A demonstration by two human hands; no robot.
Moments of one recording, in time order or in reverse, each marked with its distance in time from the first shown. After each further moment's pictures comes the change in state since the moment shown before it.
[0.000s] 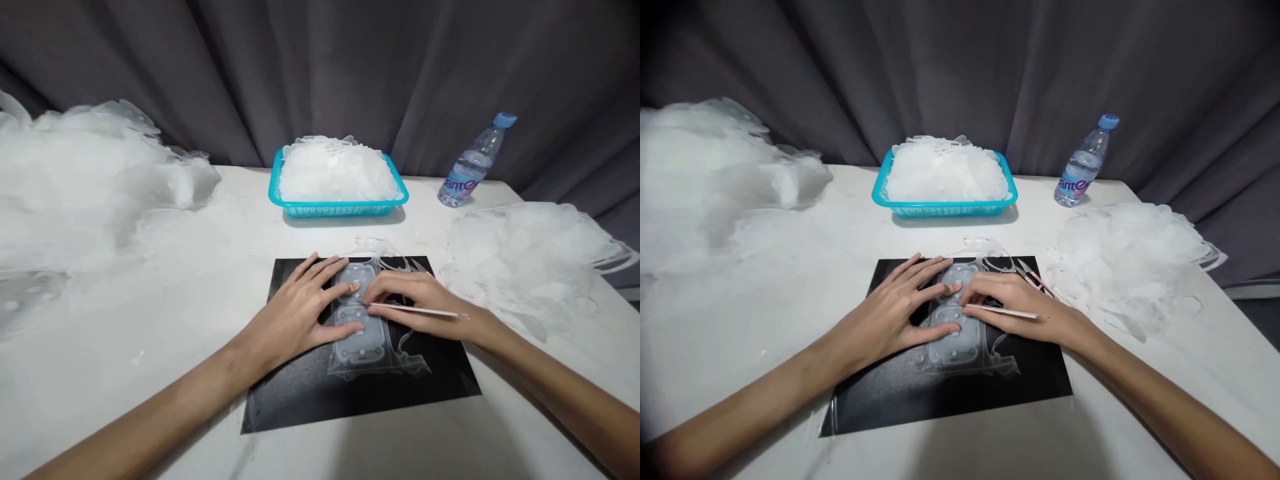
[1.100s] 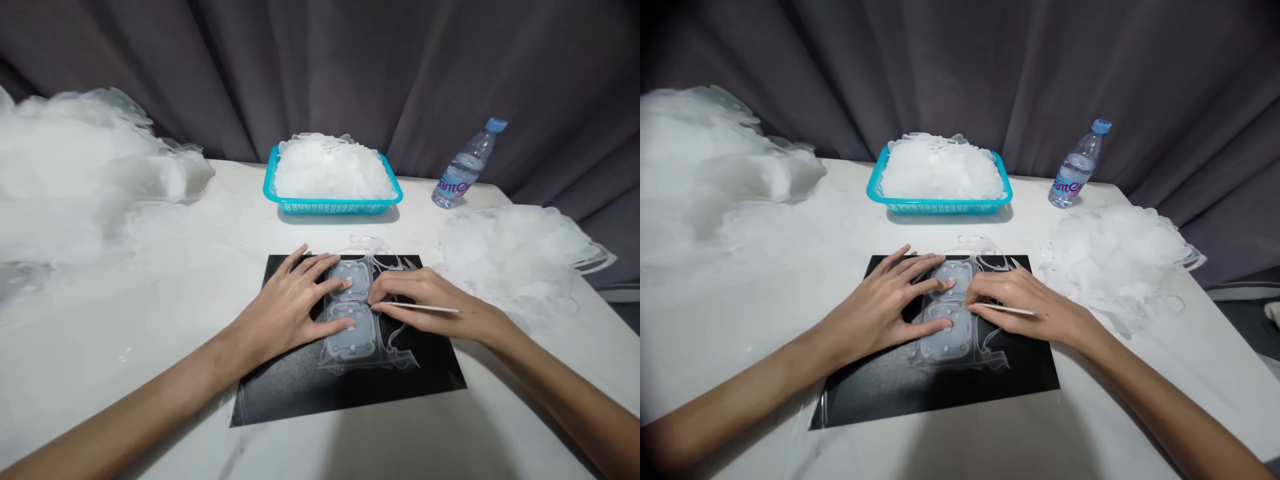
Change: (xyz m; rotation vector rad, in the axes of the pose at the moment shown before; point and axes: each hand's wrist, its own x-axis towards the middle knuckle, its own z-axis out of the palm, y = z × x) left_hand 0.004 0.002 -0.008 0.051 -0.017 -0.004; right_hand -0.009 -0.021 -0.024 -0.219 -0.111 0.006
